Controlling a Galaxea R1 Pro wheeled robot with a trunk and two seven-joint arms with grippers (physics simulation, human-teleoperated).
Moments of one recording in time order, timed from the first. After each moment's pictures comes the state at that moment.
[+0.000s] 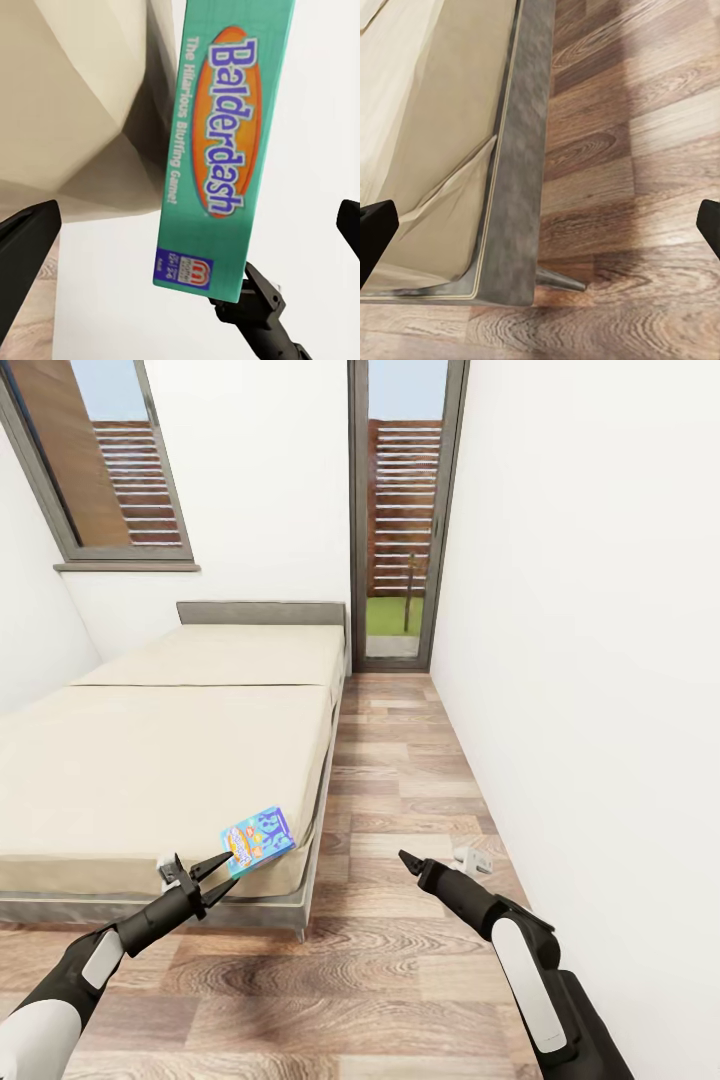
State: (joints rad) left arm -0.65 0.23 0.43 -0.44 0.41 0.75 -1.23; right arm -0.32 0.06 0.06 -1.43 -0.62 0.59 0.03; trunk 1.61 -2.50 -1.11
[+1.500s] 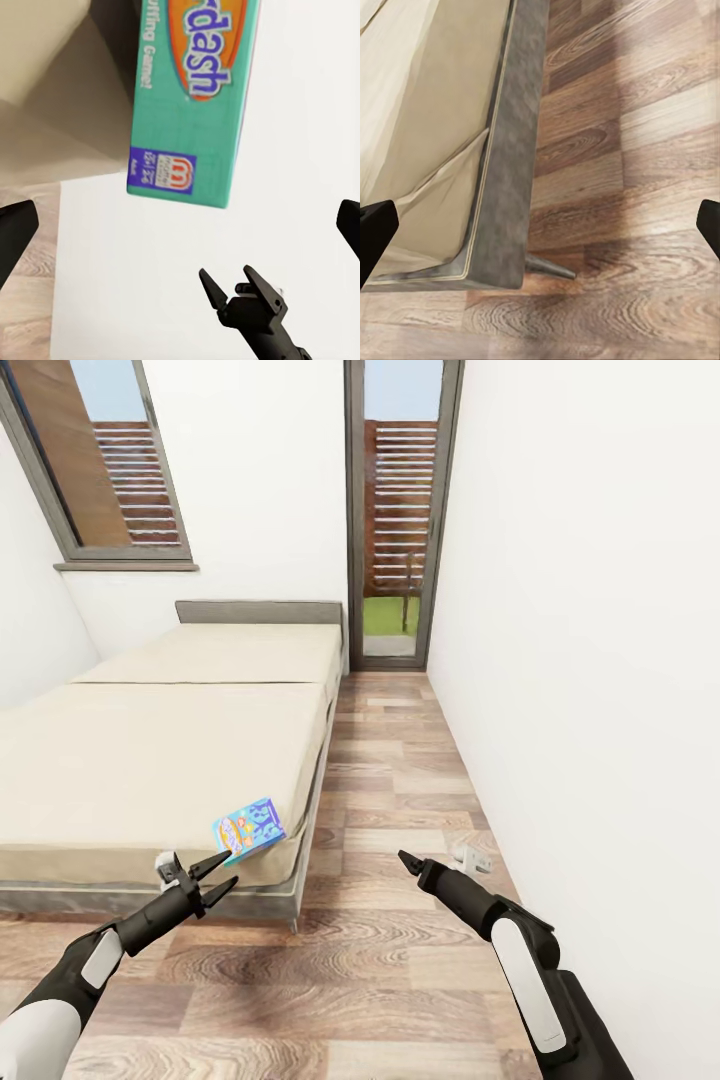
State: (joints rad) left arm -0.65 0.23 0.43 -0.44 0.41 0.73 -1.23; right arm -0.32 0.06 0.06 -1.43 -0.62 0.59 0.03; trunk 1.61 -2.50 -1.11
